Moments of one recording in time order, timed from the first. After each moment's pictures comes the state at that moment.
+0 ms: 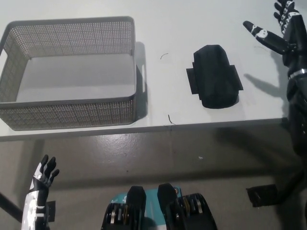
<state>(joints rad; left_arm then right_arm) 0.18 0.06 0.10 -0.11 0.04 -0.43 0.01 -0.93 -0.23 -0.14 0.81 0.03 -0.19 -0.01</state>
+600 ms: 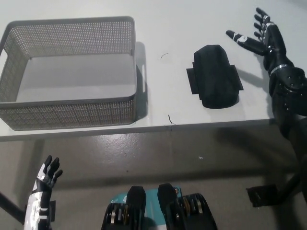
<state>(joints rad) 0.19 0.06 0.08 -0.13 0.05 -0.43 0.01 -1.12 -0.22 -0.13 1.32 0.03 -0.28 -0.02</state>
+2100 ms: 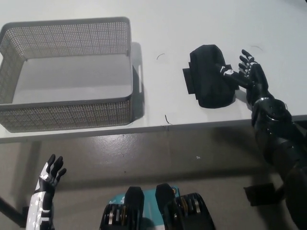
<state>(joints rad) 0.19 0.06 0.06 -0.17 0.04 -0.43 0.01 -1.05 -0.14 -0.16 1.41 0.08 -0.28 -0.03</state>
